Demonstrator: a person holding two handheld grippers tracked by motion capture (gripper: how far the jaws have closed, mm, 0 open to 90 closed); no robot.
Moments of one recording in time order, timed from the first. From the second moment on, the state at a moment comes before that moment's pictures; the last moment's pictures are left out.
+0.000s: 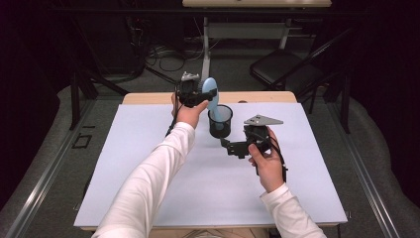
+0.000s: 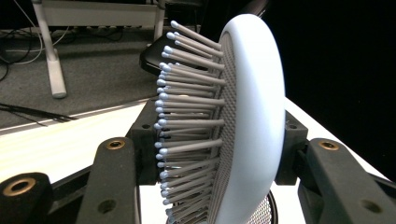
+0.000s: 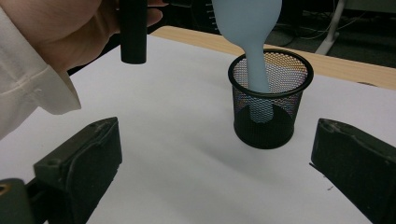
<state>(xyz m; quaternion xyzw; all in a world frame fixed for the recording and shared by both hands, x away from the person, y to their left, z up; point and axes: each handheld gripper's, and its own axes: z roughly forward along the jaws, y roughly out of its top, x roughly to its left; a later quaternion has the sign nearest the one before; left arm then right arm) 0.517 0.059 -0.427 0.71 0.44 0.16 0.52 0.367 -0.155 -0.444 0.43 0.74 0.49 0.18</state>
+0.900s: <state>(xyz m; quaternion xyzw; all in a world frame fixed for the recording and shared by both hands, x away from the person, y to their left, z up) 0.515 0.044 -0.436 0.73 0.41 0.16 0.52 0.367 -0.155 -0.444 0.43 0.74 0.49 0.18</state>
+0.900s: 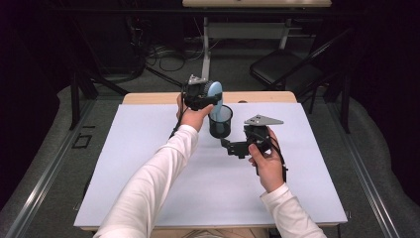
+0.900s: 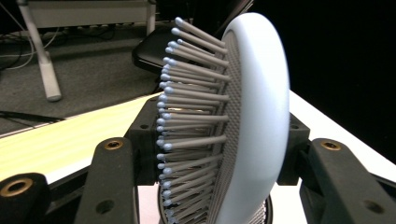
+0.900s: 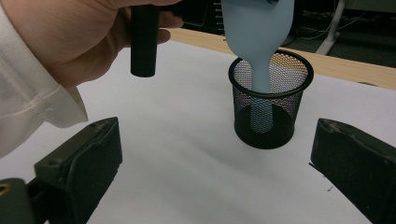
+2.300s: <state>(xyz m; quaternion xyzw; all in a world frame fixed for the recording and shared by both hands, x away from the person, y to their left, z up) 0.512 0.033 -0.443 0.73 0.43 0.13 0.52 0.366 -0.156 -0.444 0.44 0.74 0.49 0.18</state>
